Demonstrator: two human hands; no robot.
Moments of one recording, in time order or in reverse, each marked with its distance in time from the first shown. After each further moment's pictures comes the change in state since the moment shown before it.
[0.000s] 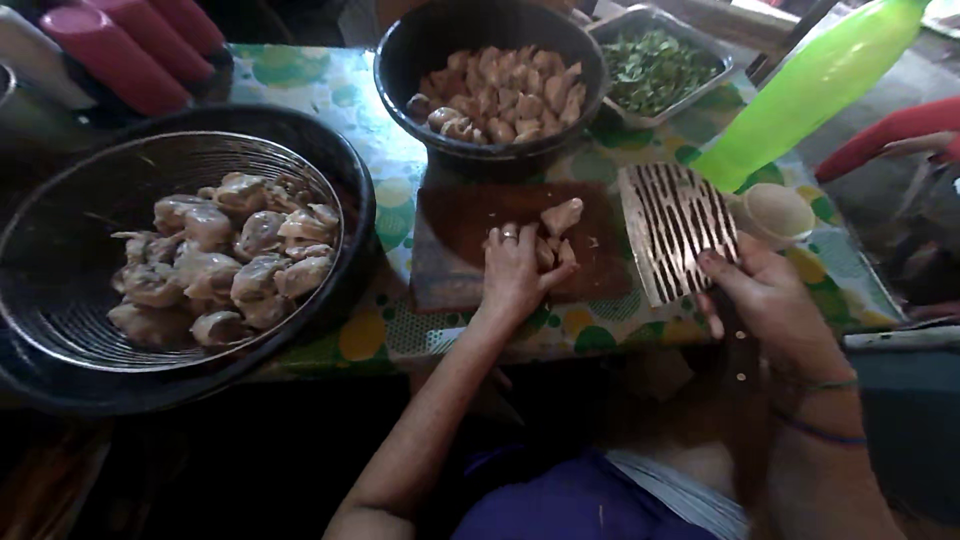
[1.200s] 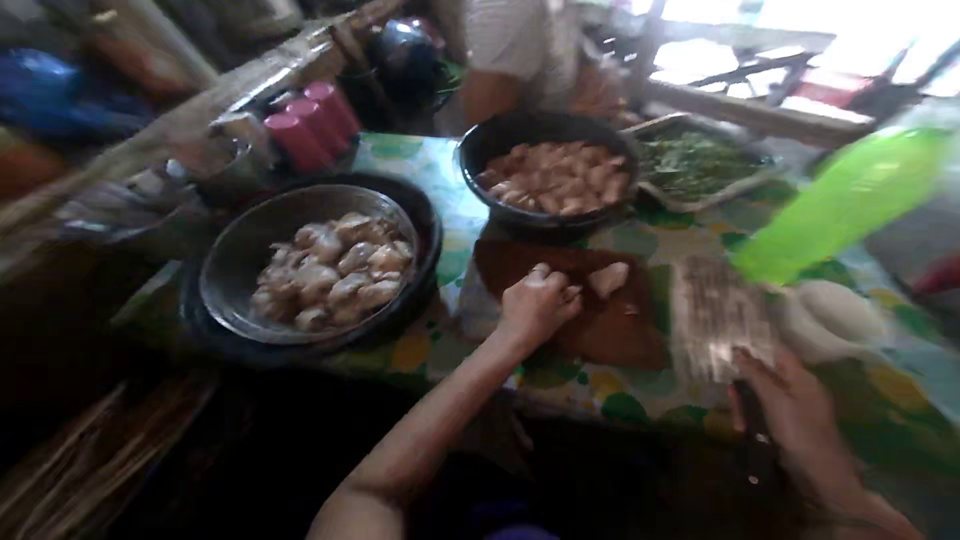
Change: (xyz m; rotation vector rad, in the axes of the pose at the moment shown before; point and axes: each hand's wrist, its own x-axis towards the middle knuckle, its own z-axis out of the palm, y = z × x) left_hand 0.011 0.030 -0.051 0.167 -0.063 -0.116; right_hand -0.007 0.028 0.015 0.054 0.160 0.065
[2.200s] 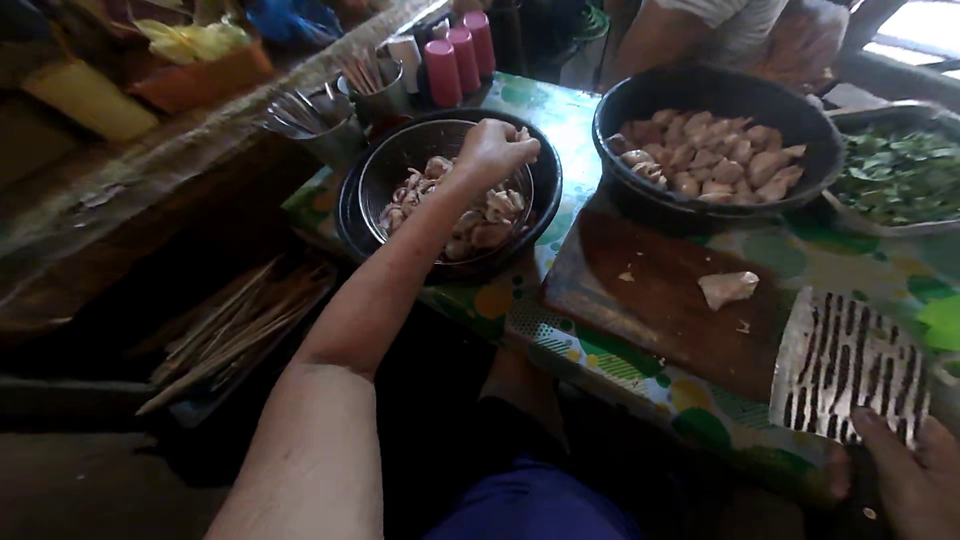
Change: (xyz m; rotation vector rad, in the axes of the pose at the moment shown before) left_hand 0.022 -0.142 -0.173 -0.123 0.245 -0.404; right_hand 0.005 0.007 0.012 -0.027 -0.124 -0.028
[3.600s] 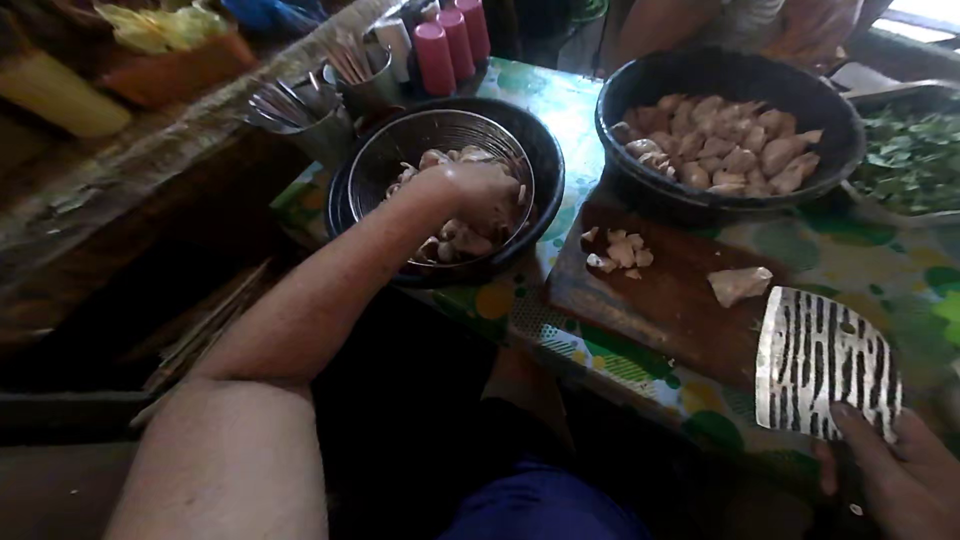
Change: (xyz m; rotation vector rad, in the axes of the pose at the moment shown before) left_hand -0.031 0.010 -0.013 0.861 -0.660 0.238; right_hand -0.001 0.003 0.013 -0.093 -0.032 0.013
